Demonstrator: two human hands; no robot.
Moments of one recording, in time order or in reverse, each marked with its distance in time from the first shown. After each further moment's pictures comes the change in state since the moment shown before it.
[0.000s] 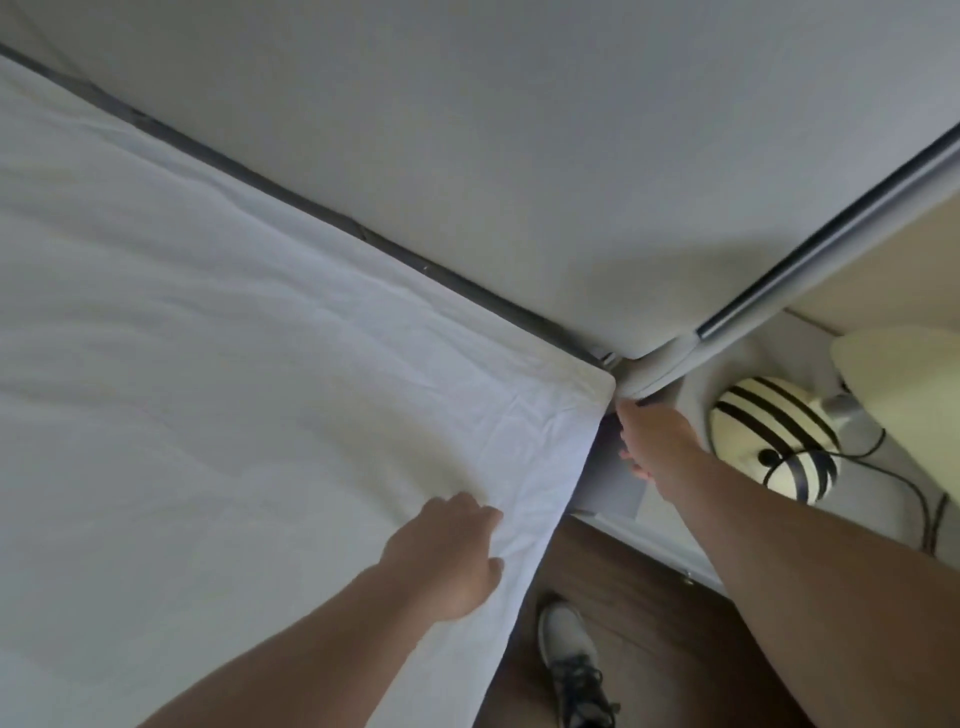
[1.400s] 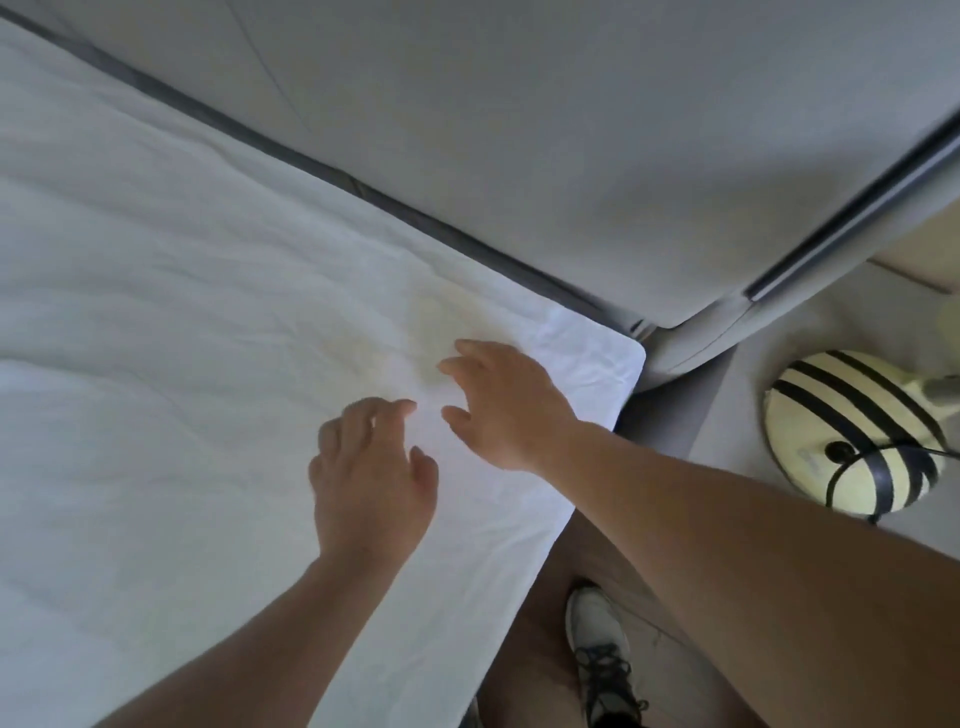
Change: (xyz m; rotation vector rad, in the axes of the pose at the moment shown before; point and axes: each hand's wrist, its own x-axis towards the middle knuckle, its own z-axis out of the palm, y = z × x) left_hand 0.027 -0.030 0.013 -0.086 0.891 -0.400; right_hand -0.036 -0.079 0.078 -0.441 -0.089 -1.090
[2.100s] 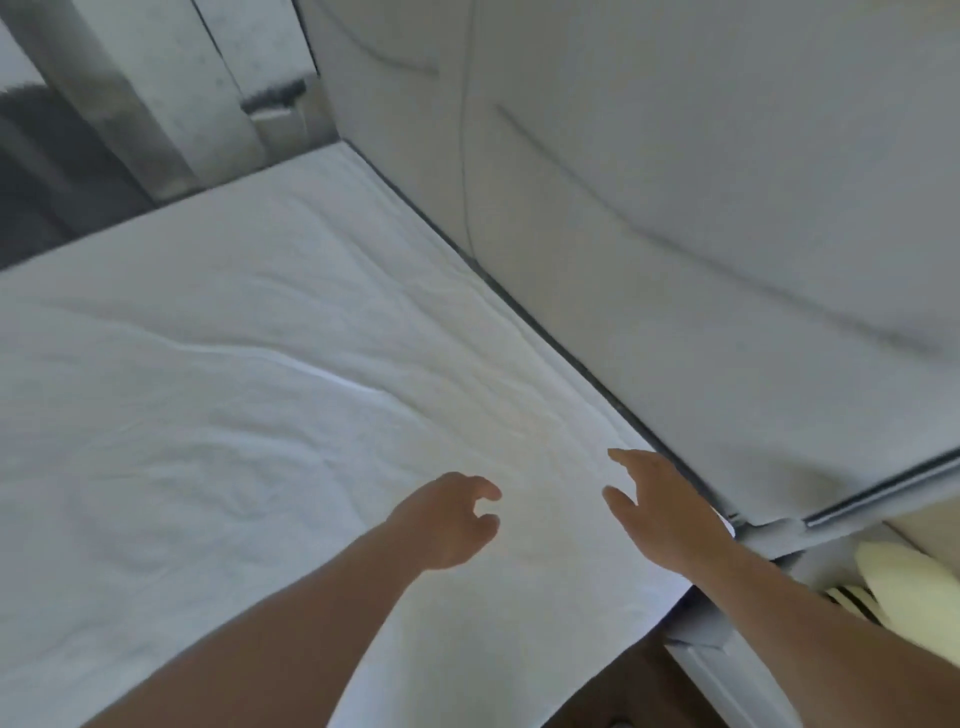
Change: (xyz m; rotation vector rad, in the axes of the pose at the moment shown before) left_hand -0.089 -0.081 -0.339 -0.199 -0.477 -0.100; right_hand -0.129 -0.197 -0.198 0.074 -0.047 0.052
